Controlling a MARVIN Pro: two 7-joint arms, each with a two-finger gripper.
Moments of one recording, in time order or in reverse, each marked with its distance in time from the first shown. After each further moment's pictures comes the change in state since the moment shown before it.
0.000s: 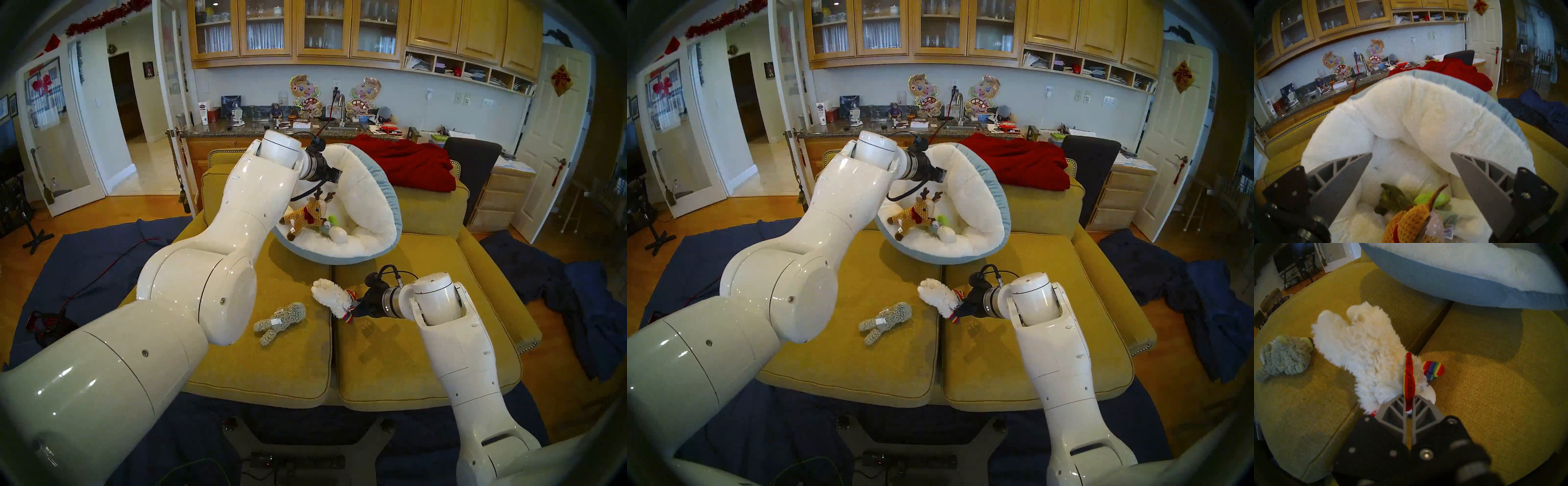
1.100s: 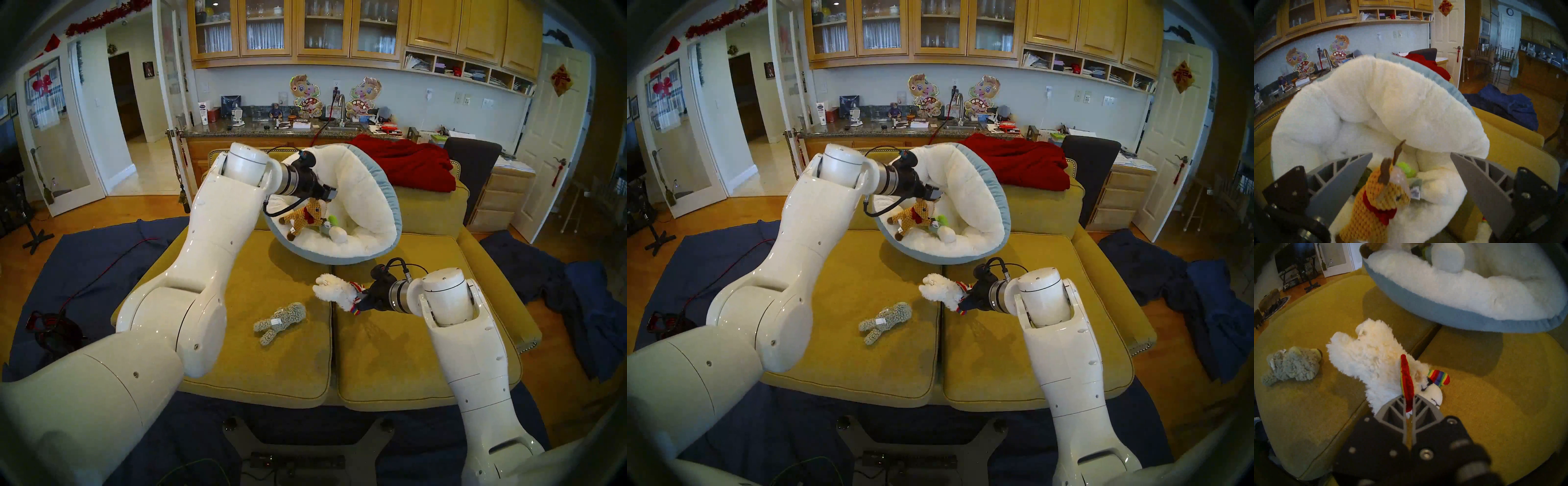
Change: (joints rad) left arm 0.234 0.178 0.038 -0.348 -0.024 0.103 -0.379; right arm -0.022 0.023 0.020 -0.136 -0.001 0.011 -0.008
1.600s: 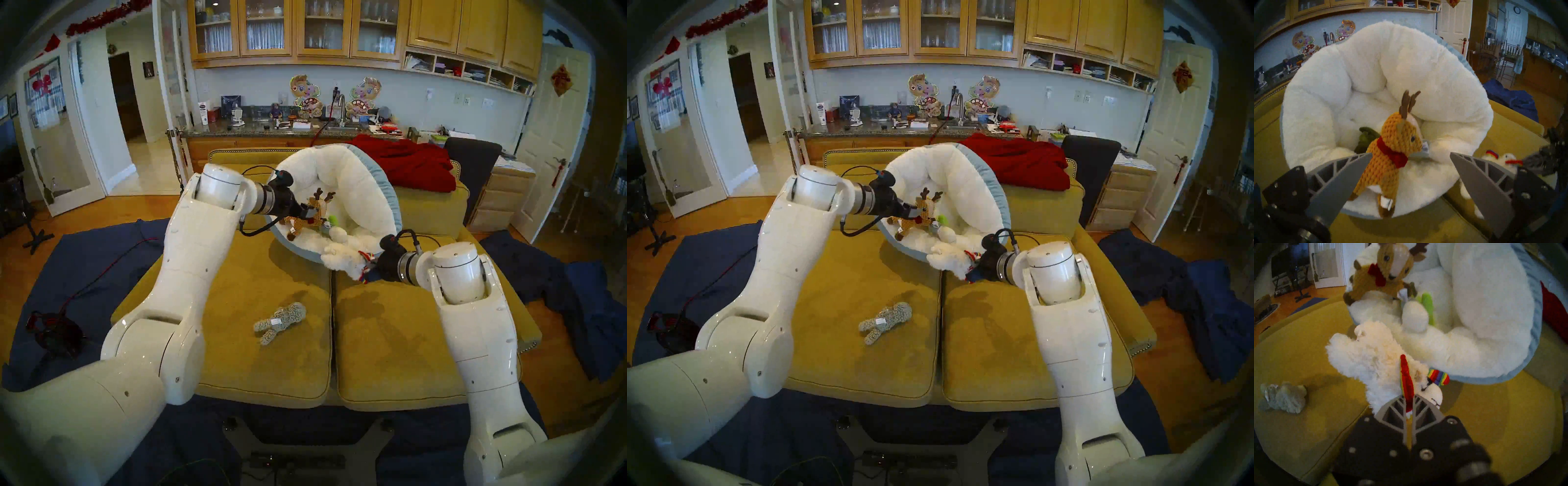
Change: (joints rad) left arm 0.153 0.100 -0.038 -0.164 -0.004 0.054 -0.067; right arm 0.096 0.014 0.013 -0.057 -0.024 -0.002 -0.029
